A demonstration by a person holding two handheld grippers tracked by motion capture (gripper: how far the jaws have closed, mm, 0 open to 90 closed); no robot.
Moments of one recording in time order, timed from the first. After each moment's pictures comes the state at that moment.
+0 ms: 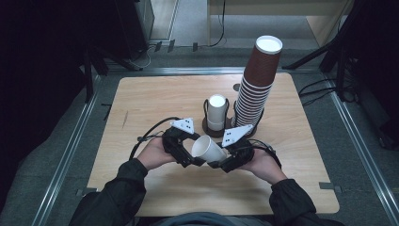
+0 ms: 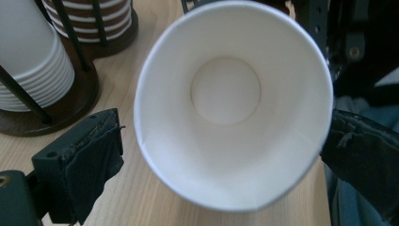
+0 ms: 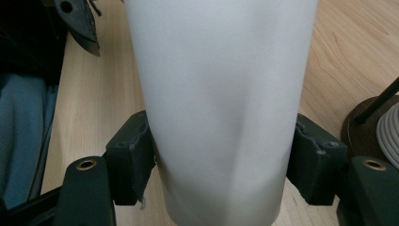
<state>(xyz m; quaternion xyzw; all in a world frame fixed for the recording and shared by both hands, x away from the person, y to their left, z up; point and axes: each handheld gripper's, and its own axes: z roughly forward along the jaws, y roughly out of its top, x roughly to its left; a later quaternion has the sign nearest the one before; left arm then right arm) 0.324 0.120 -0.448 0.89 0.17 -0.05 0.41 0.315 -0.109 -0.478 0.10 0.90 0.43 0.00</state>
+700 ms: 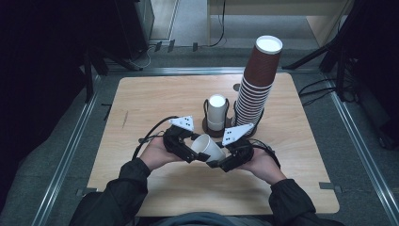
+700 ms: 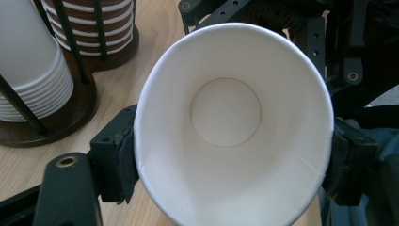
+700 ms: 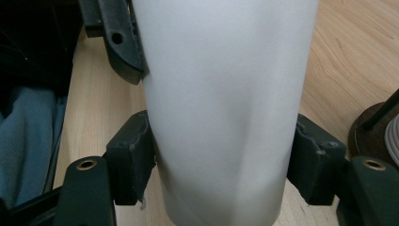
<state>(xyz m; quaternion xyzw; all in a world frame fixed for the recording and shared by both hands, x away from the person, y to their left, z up) 0.324 0.120 -0.448 0.88 0.18 -0.05 0.43 0.316 -0.108 -0.478 0.11 0.89 0.44 -0.01</state>
